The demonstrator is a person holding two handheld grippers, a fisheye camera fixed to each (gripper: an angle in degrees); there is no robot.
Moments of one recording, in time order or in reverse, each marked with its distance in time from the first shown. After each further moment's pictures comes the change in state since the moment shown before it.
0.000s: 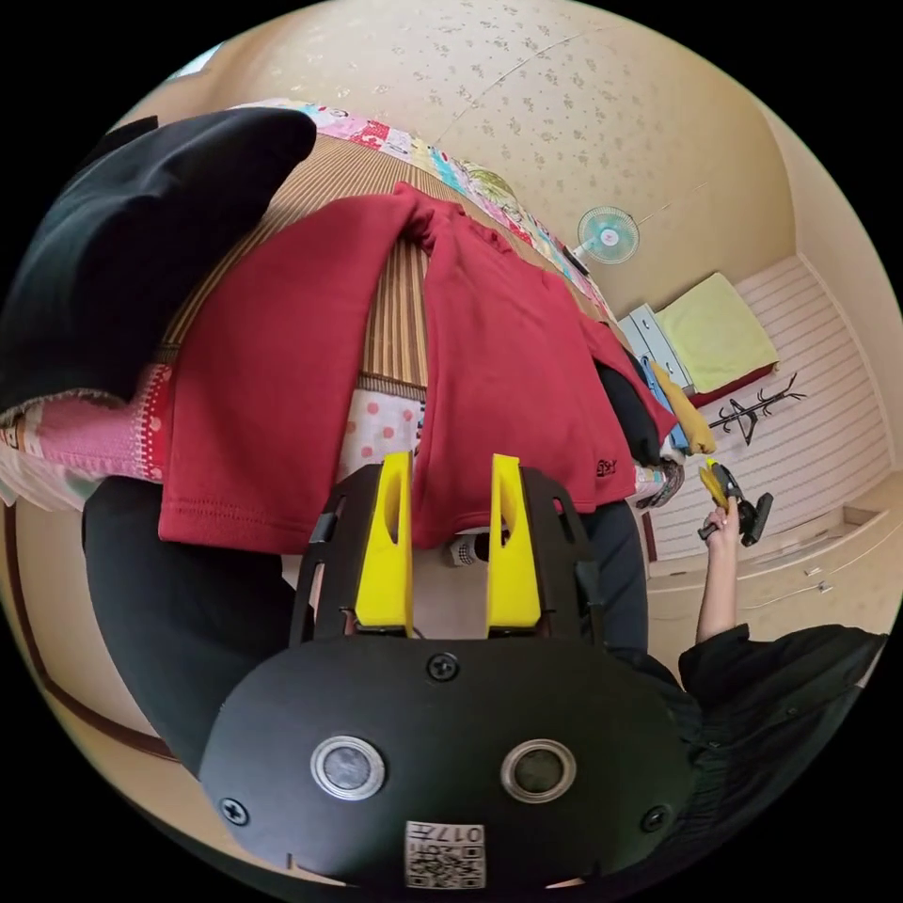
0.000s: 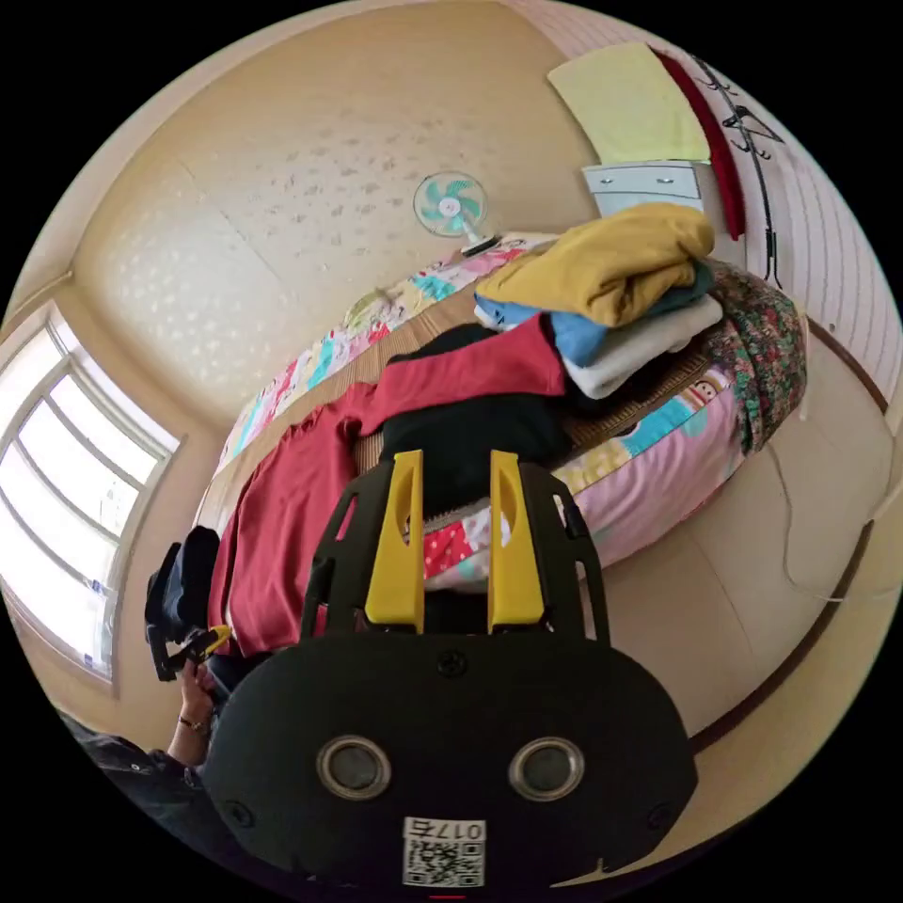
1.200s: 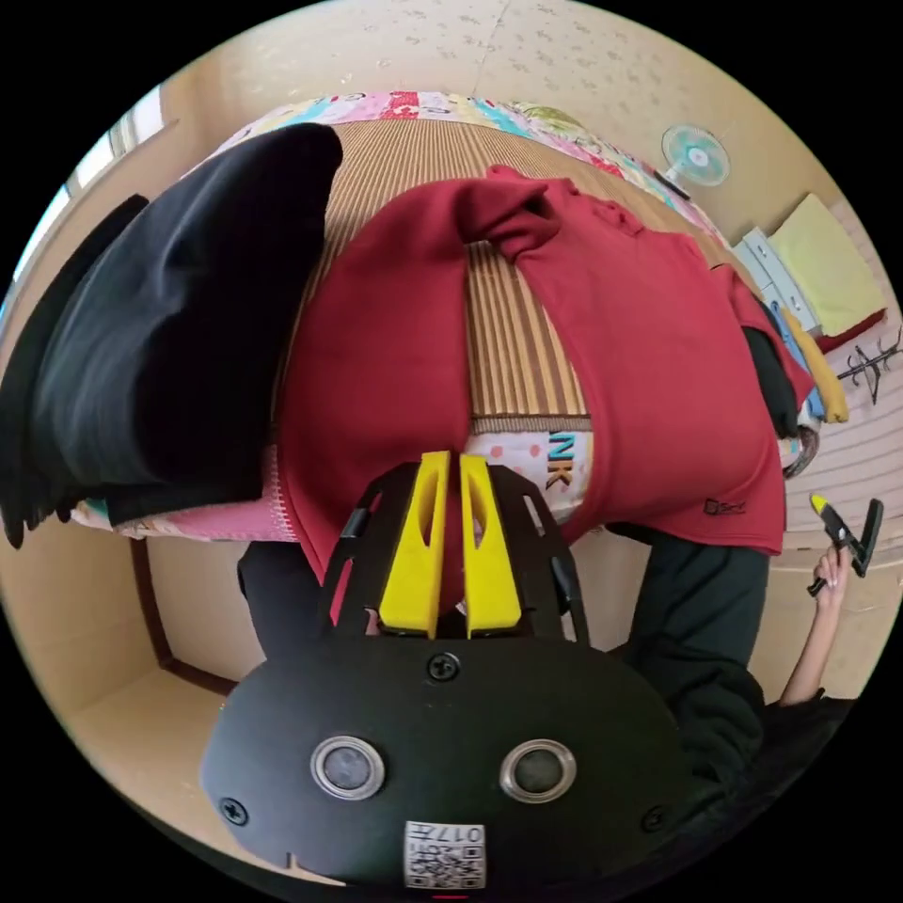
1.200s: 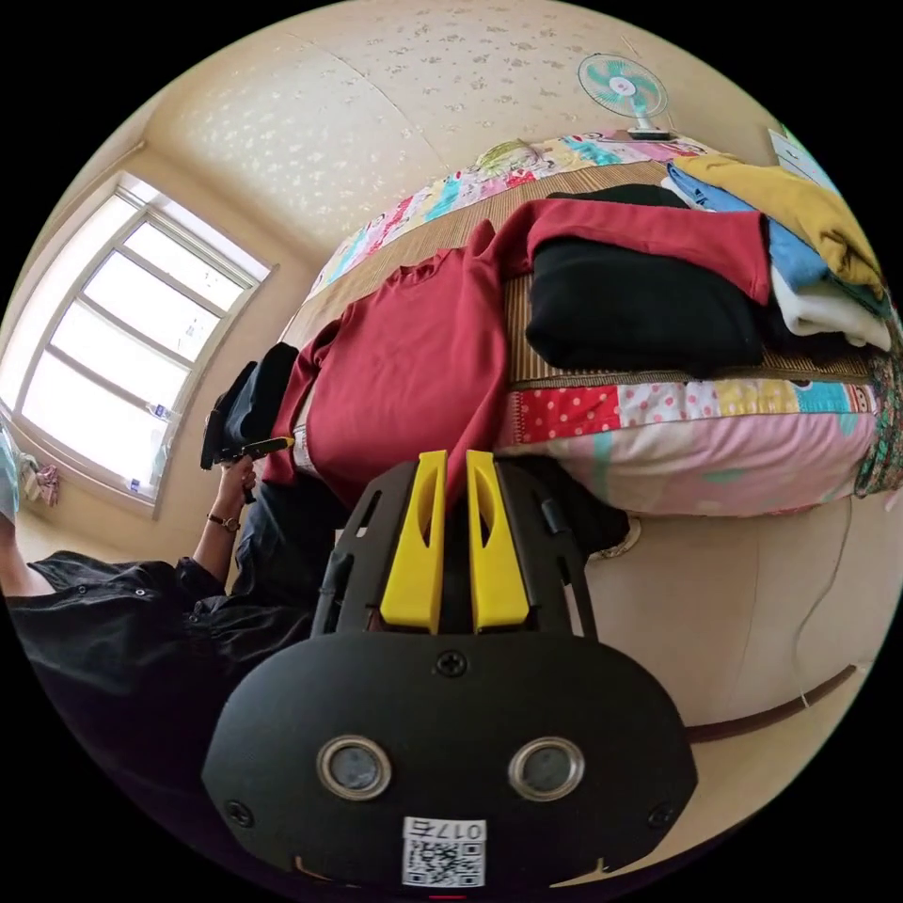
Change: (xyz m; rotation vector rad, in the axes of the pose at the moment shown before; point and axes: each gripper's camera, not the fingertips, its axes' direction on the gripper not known) left arm 0.012 -0.046 -0.060 -0.219 -0.448 0.108; right arm -0.010 0.070 0.001 -0.316 -0.230 -0.284
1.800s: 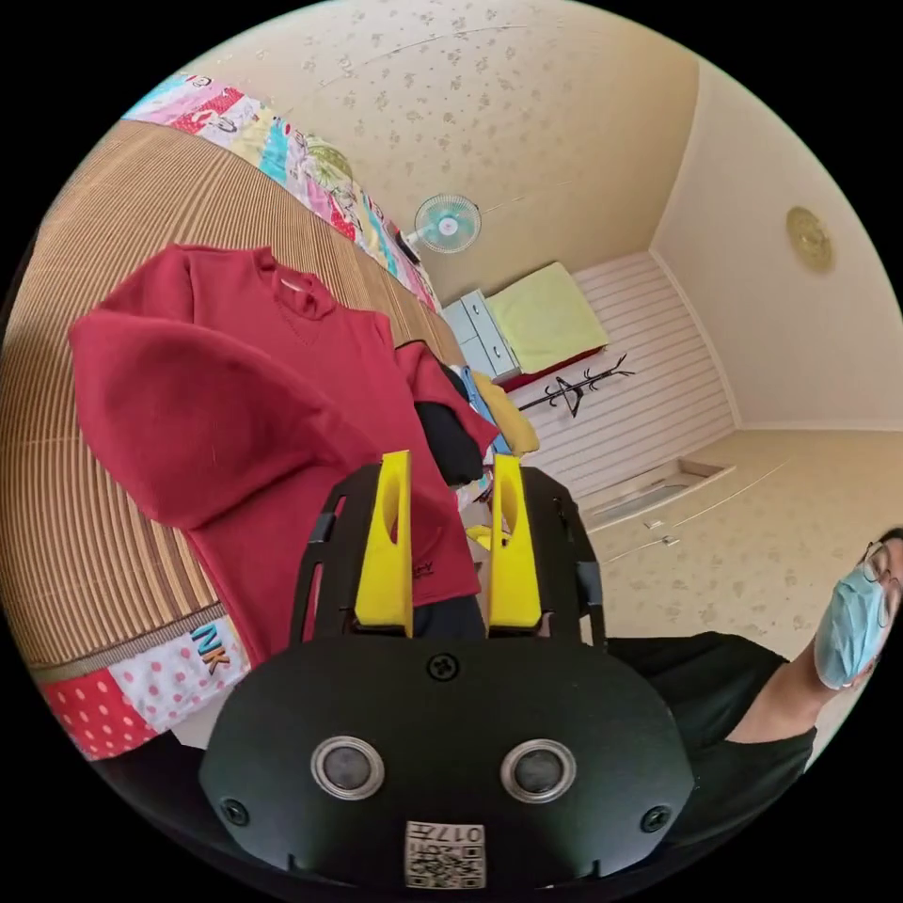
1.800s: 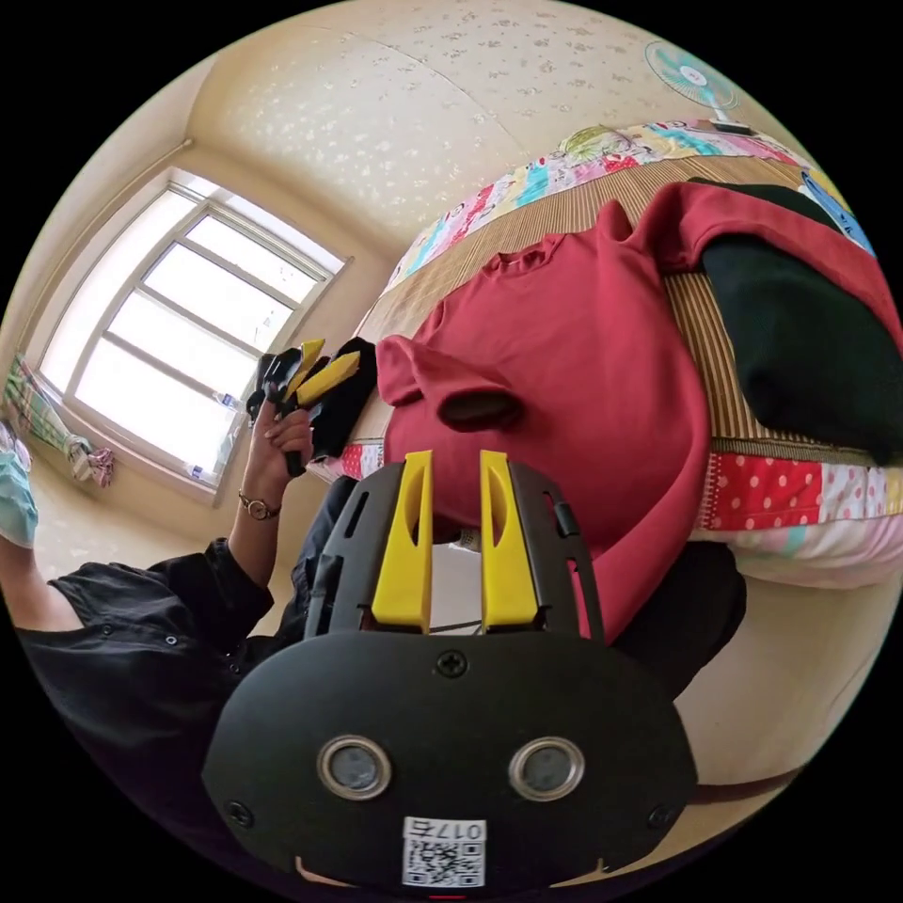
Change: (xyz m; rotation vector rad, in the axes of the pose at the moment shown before) left arm 0.049 -0.057 -0.025 0.255 0.996 0.113; right arm -0.045 -0.027 0.121 -0.031 -0.192 -0.042
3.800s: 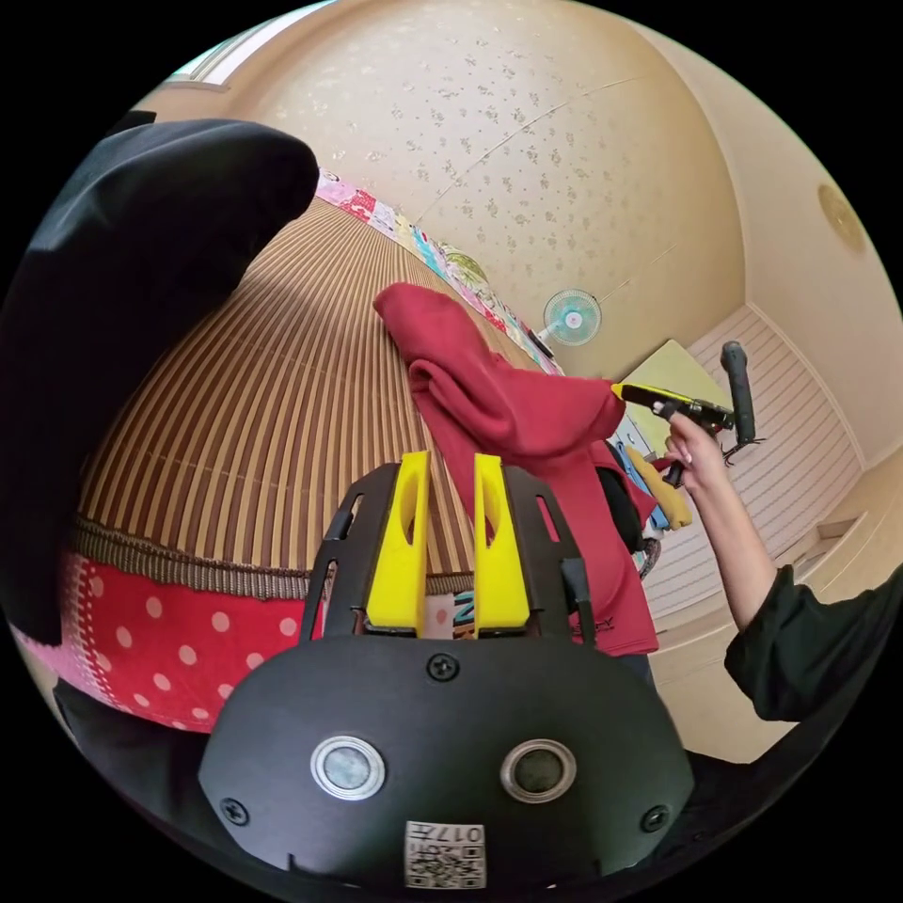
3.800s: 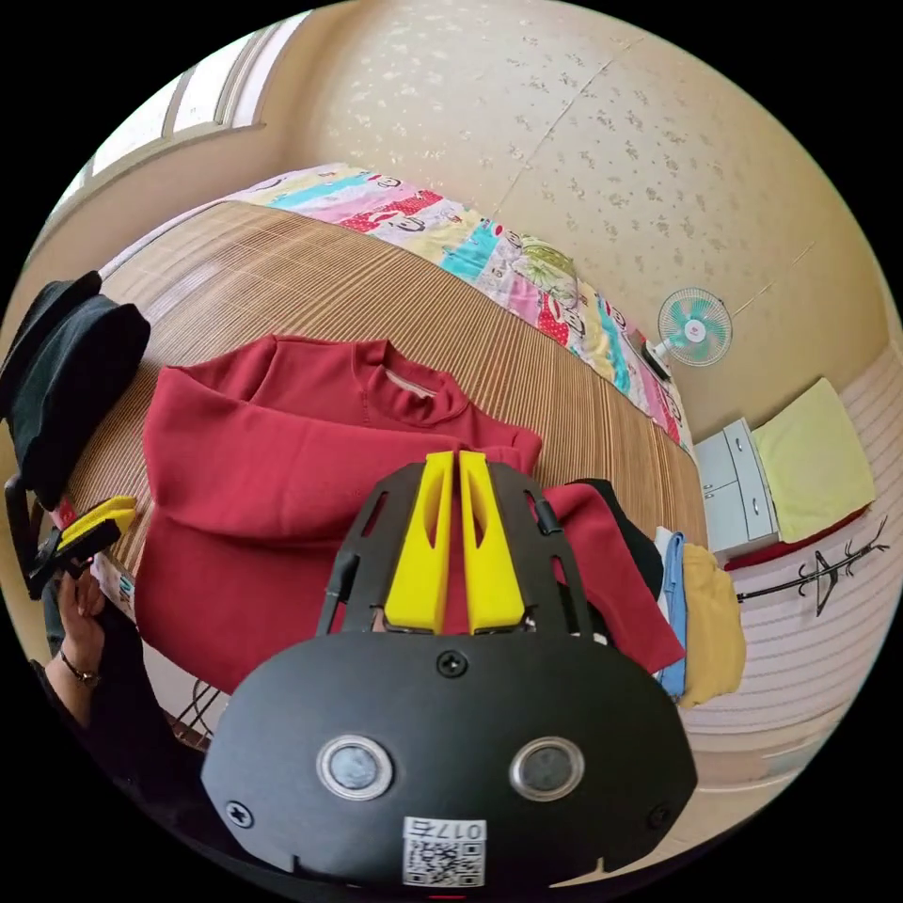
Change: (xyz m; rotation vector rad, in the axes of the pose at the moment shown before) left arm -0.115 0.038 -0.070 0.329 -0.438 -0.051; right arm -0.097 -0.259 0.344 -0.043 1.041 -0.365
